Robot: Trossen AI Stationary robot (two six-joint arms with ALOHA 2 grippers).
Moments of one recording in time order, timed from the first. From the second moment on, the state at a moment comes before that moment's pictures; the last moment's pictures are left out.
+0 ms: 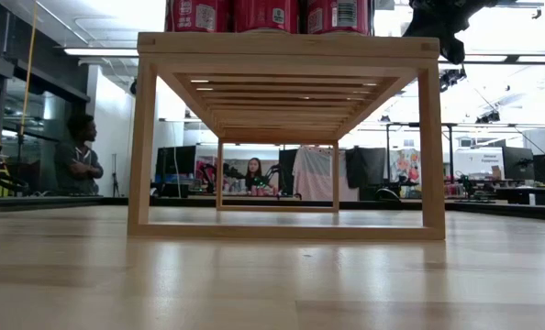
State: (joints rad) left arm -1.23 1.58 0.99 -0.99 -0.15 -1.28; right arm -0.06 0.90 0.91 -0.65 0.29 0.54
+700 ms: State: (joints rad) left arm -1.21 1.59 1.01 -1.04 -0.14 -1.30; right arm -0.06 0.90 0.91 -0.65 0.30 0.55
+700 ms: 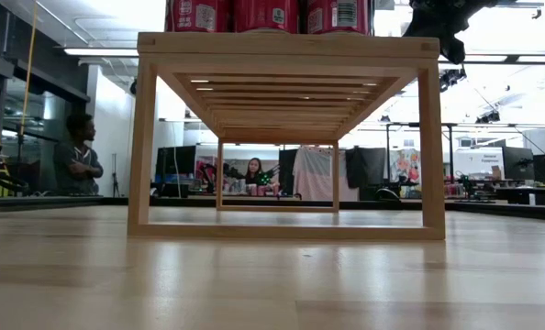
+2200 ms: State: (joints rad) left arm -0.48 1.41 2.08 -1.15 -0.69 -0.55; right arm 0.21 1.21 1.43 -0.08 0.10 0.19
